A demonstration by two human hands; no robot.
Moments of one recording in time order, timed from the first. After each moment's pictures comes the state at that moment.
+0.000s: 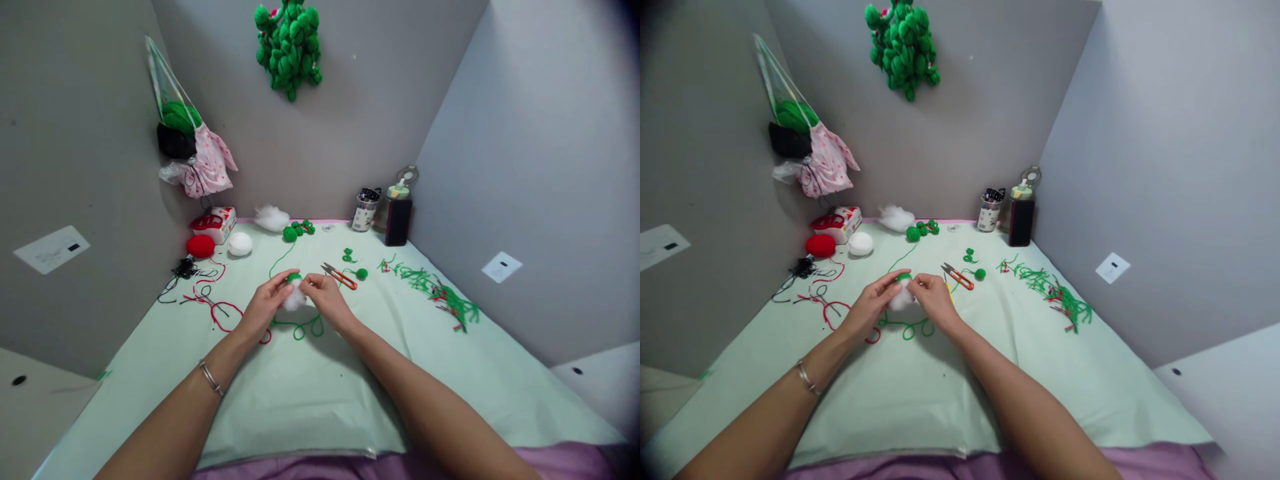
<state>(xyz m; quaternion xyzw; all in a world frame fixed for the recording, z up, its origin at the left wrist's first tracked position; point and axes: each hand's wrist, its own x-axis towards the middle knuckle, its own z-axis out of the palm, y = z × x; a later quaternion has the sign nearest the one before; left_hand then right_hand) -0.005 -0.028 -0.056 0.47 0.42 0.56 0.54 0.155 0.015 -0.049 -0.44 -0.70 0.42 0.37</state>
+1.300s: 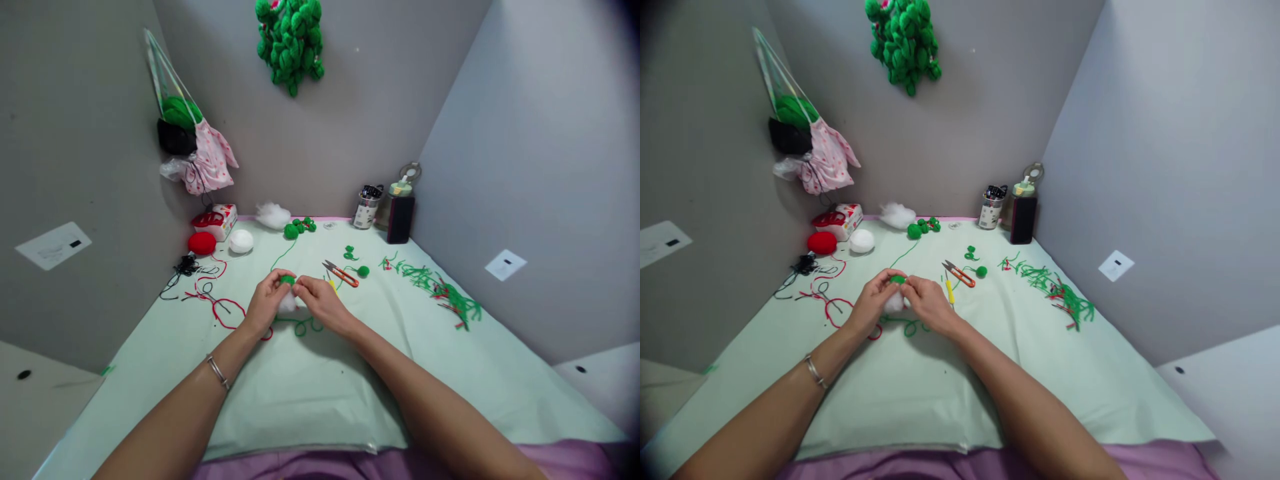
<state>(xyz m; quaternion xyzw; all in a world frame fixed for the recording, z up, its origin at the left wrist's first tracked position) -0.009 -0.018 -0.073 0.48 0.47 0.54 0.51 0.156 0.004 -0.045 -0.39 -0.78 0.36 0.33</state>
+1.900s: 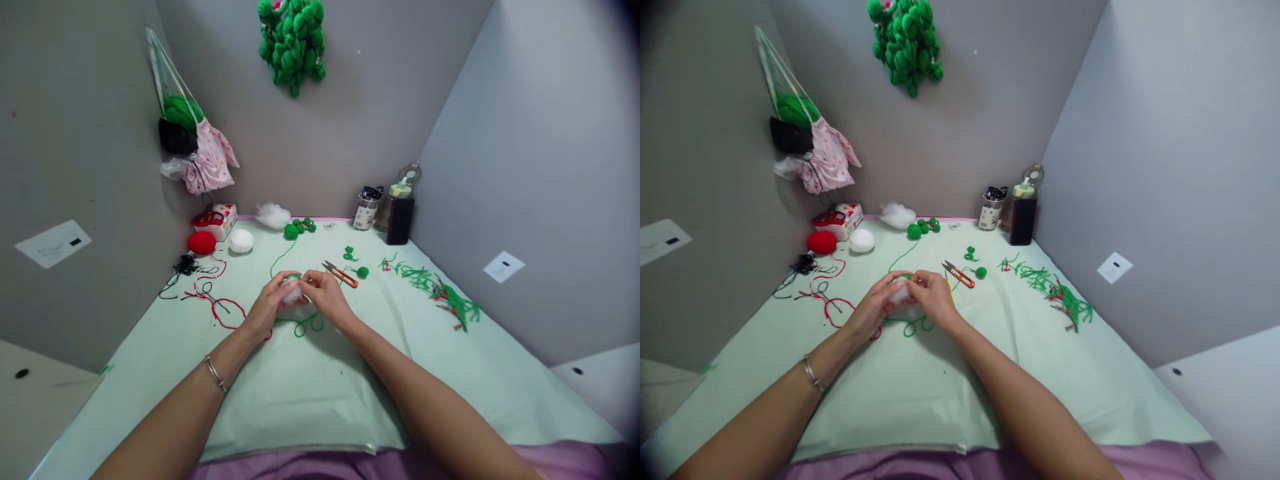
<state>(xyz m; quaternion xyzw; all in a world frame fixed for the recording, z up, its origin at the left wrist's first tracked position) 0.001 -0.026 -0.062 0.44 0.39 0.56 0.59 0.153 0.015 -0.051 -0.45 -0.71 0.40 0.36</state>
